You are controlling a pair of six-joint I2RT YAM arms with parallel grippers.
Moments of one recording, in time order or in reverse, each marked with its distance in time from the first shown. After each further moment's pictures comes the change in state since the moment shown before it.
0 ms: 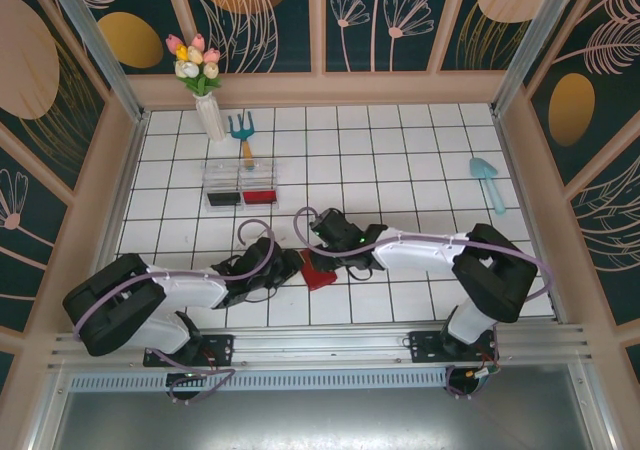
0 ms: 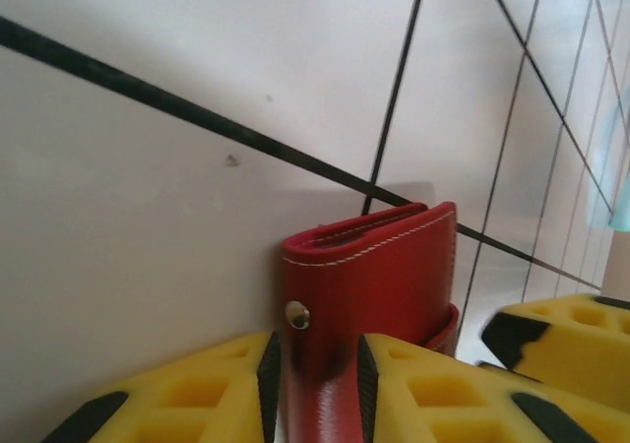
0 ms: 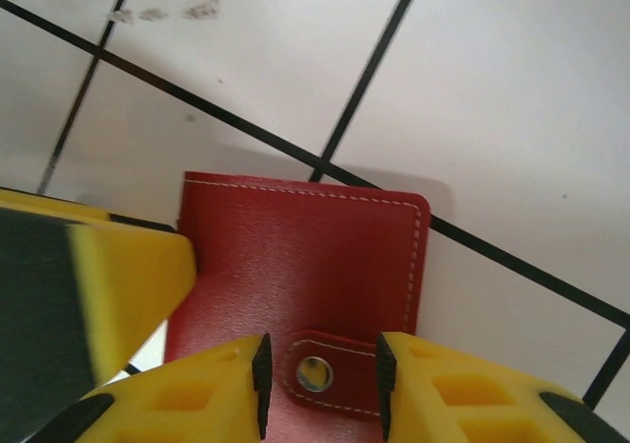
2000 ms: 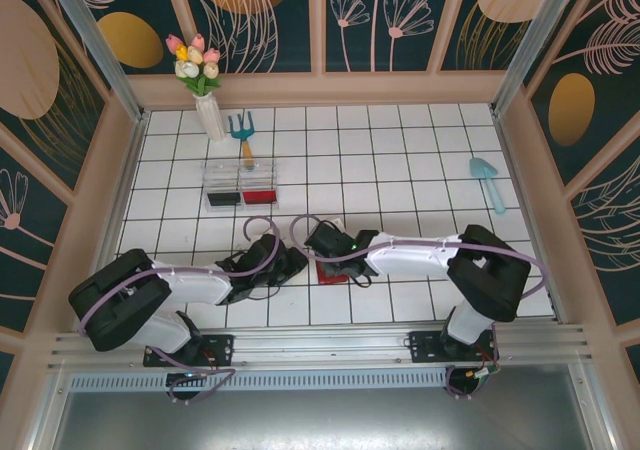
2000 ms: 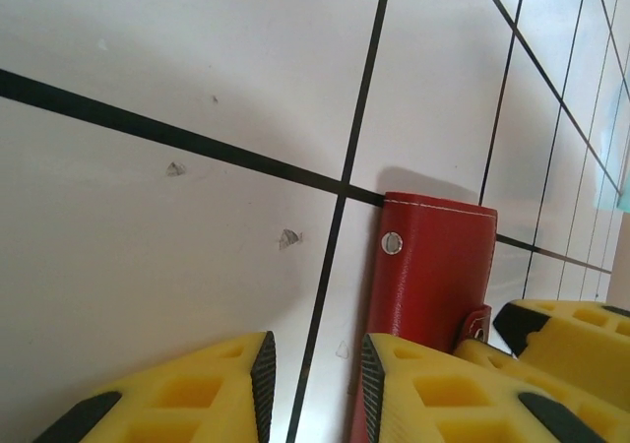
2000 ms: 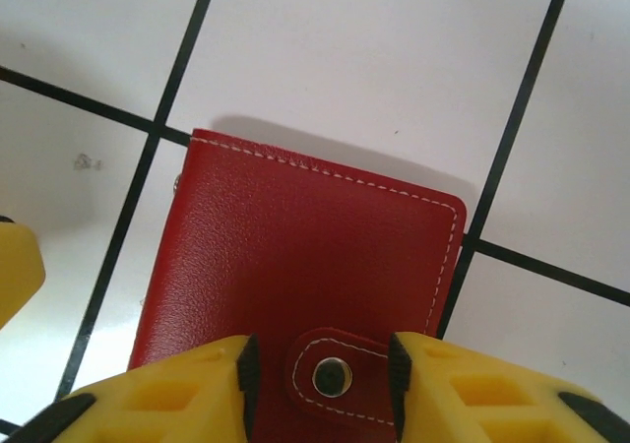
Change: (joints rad) left arm 0.000 0.034 0.043 -0.003 0.020 0.050; right arm 0.068 0.032 0.021 -0.156 0.259 0.107
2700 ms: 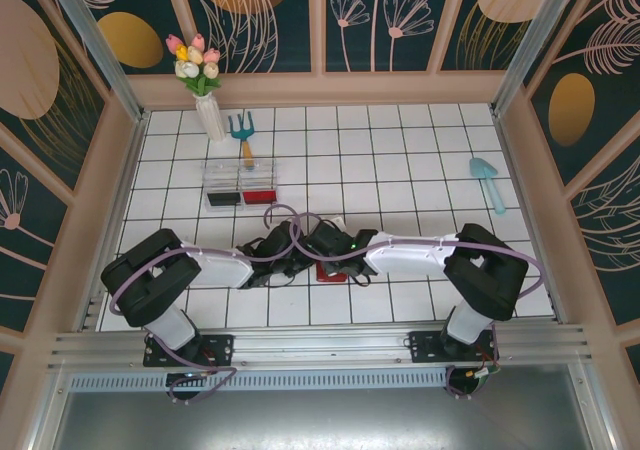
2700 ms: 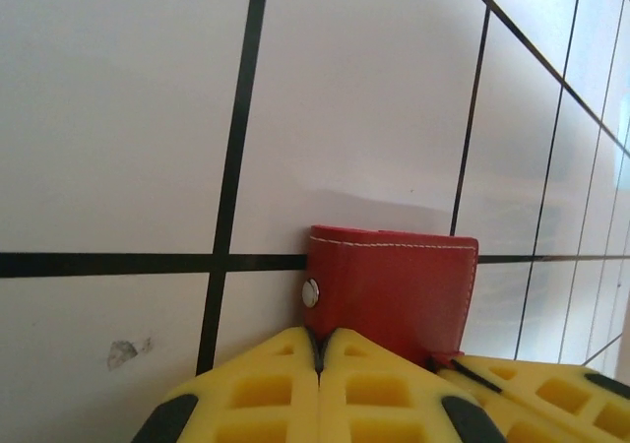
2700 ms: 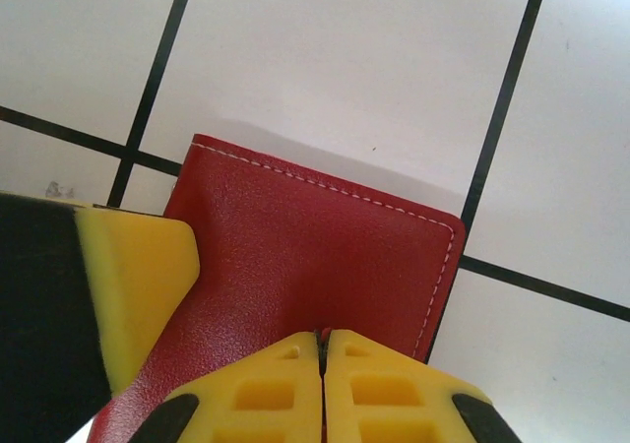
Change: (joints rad) left arm 0.002 0.190 0.181 -0.024 0.046 0.073; right arm -0.008 0.009 -0.003 0.021 0.025 0.018
